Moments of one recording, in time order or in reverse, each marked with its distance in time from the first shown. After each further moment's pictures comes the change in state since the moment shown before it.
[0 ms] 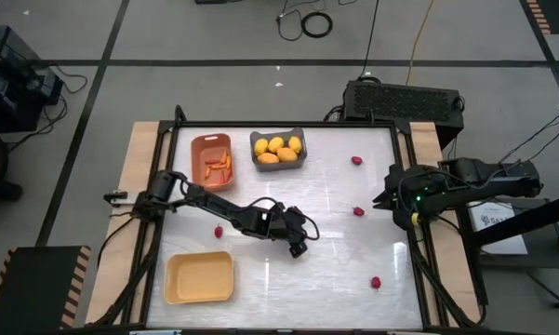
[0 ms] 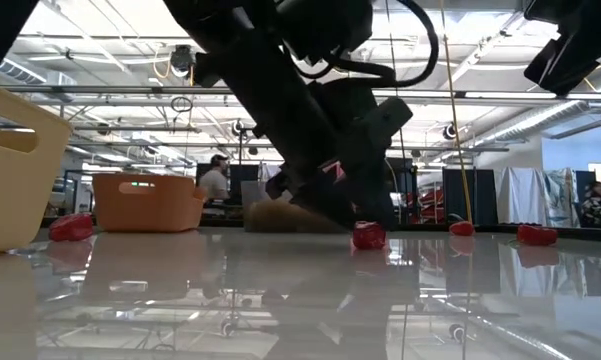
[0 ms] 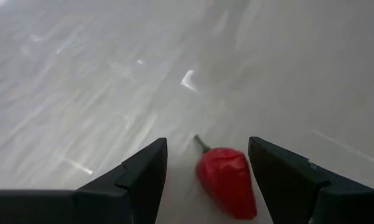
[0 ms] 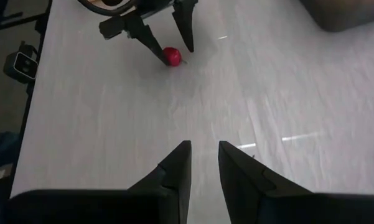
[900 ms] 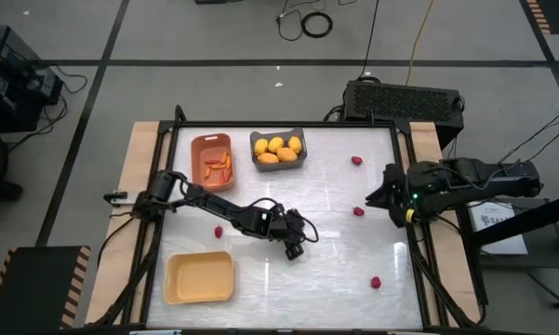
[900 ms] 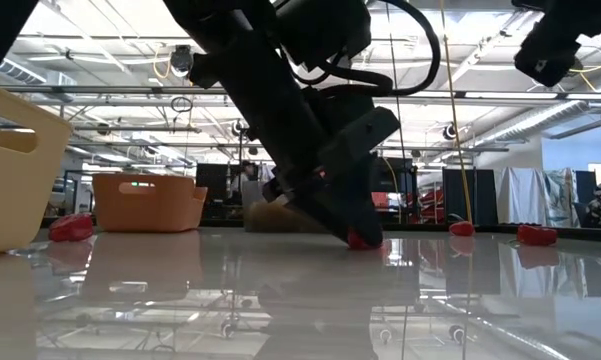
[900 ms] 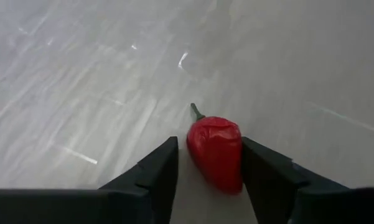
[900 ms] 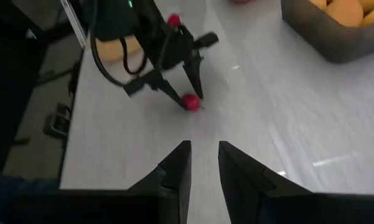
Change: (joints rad) left arm -0.003 0.000 0.000 -0.060 0.066 0.053; right arm 0.000 0.004 0.001 0.177 0.005 0.134
